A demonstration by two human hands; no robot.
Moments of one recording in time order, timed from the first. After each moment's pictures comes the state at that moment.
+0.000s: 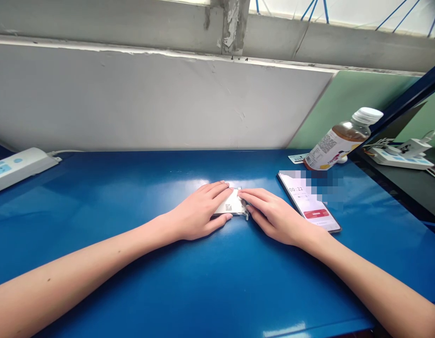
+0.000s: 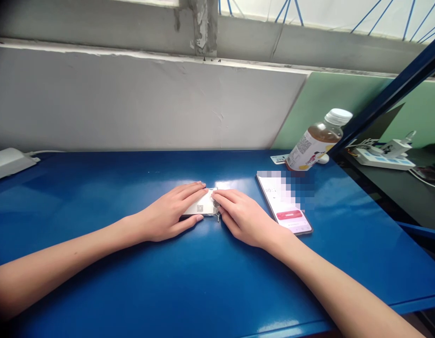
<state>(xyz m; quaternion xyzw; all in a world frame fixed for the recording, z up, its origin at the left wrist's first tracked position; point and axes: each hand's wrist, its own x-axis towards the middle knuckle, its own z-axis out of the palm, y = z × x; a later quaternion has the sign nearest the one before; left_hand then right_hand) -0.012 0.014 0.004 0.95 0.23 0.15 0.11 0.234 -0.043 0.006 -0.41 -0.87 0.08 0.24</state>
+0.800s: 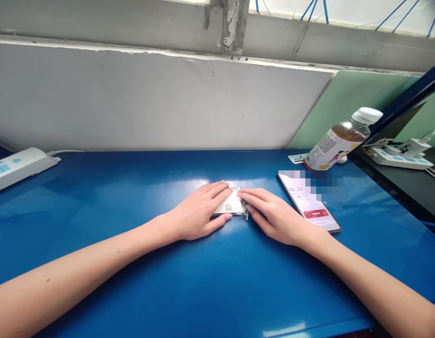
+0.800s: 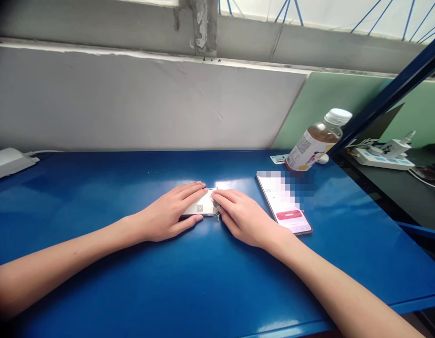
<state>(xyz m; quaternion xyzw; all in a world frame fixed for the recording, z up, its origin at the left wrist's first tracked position) -0.011 0.014 0.003 0.96 0.23 0.15 0.09 0.235 -0.044 0.005 -0.41 -0.88 0.09 0.23</state>
